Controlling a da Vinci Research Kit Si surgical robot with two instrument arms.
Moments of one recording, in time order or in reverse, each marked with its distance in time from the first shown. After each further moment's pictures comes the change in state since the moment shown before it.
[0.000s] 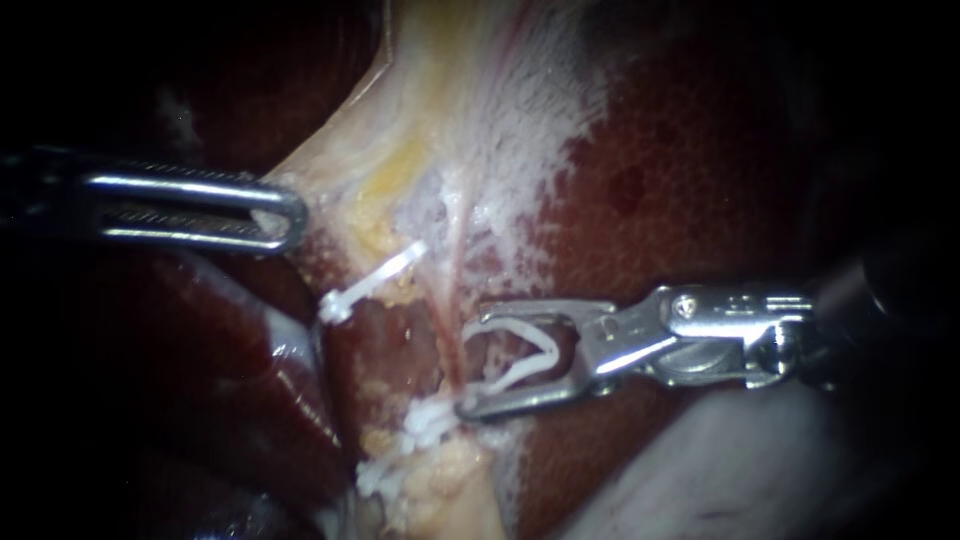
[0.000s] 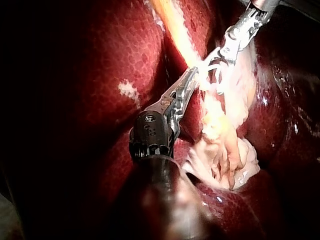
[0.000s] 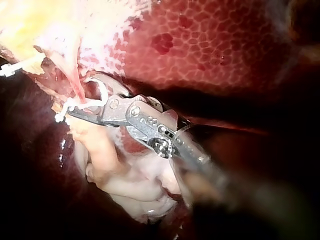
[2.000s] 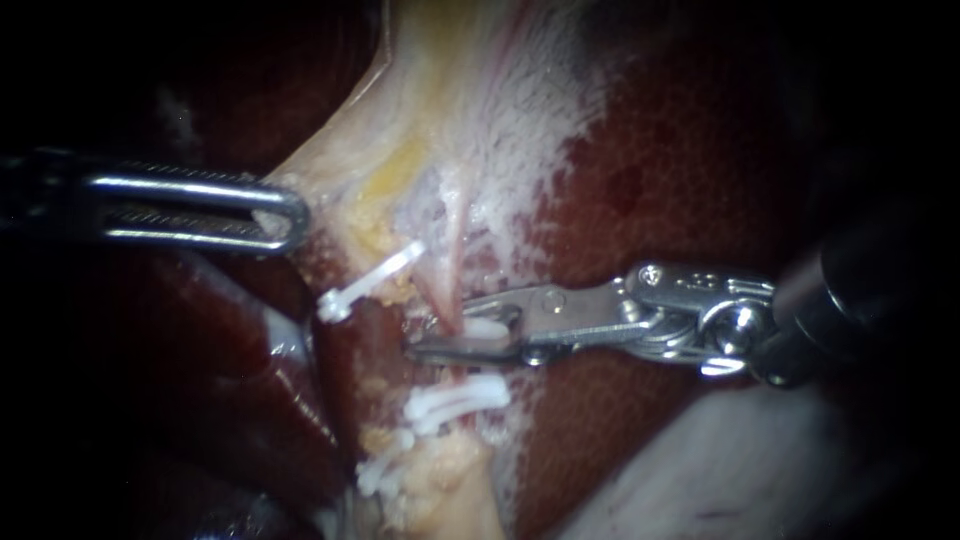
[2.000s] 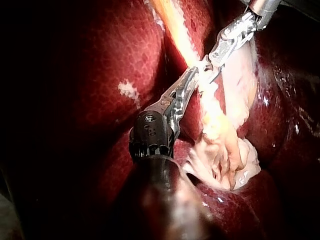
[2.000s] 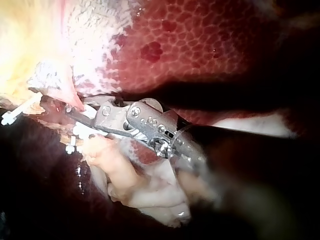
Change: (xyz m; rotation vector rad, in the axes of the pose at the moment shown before) right arm 0.000 0.002 0.001 0.027 0.009 0.188; left arm 0.000 0.000 0.000 0.000 -0.001 0.000
